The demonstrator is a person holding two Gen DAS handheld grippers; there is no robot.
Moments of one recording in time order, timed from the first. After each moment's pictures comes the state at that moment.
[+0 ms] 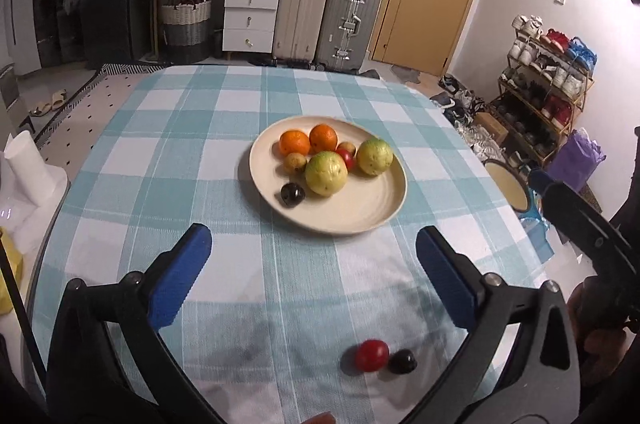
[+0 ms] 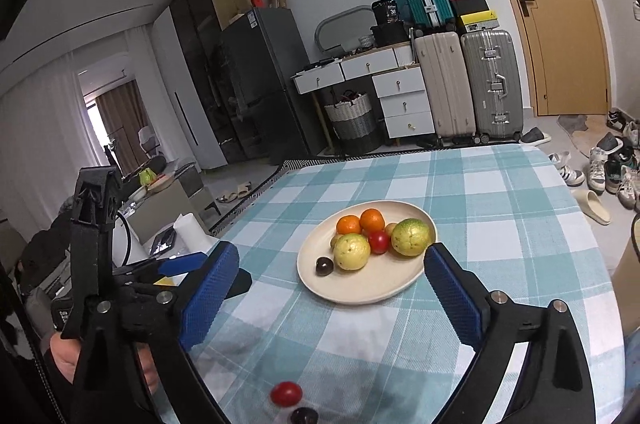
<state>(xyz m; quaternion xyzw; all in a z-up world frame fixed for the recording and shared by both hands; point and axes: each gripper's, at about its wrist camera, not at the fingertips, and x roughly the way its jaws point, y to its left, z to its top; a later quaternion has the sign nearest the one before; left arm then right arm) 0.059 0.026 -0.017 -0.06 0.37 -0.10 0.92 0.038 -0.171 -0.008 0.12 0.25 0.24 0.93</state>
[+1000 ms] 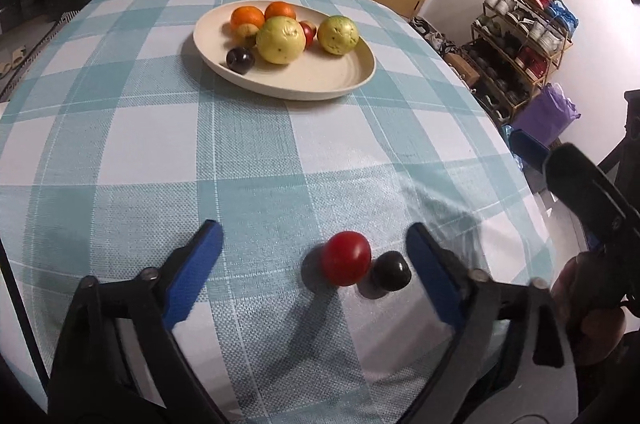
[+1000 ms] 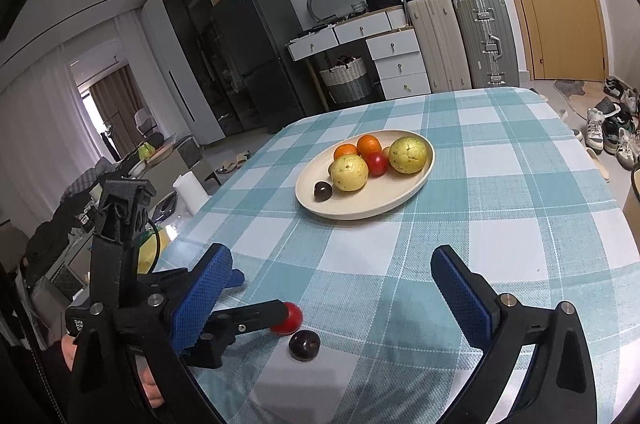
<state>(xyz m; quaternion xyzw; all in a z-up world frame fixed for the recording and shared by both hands) 0.039 -0.001 -0.109 -0.07 0.47 -0.17 0.86 0.000 -0.169 -0.060 0.13 0.31 0.24 0.91</state>
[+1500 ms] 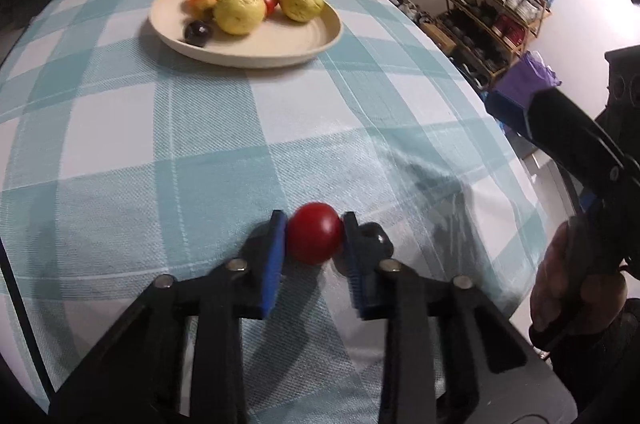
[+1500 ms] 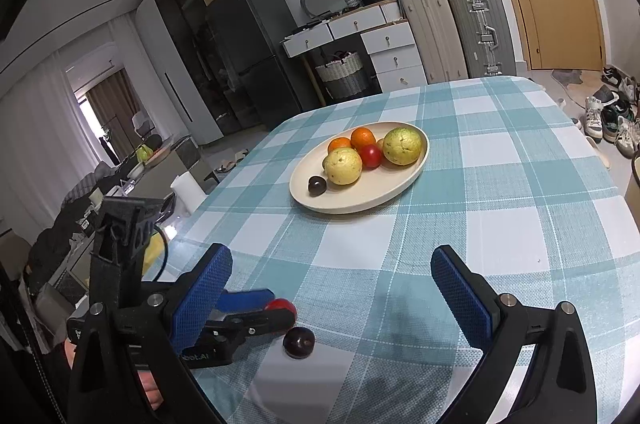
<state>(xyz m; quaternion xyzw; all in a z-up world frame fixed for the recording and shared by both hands) 0.038 -0.016 -0.121 -0.05 0.50 -0.23 0.84 0.002 -0.173 -0.065 0.14 0.32 0.24 0.91</state>
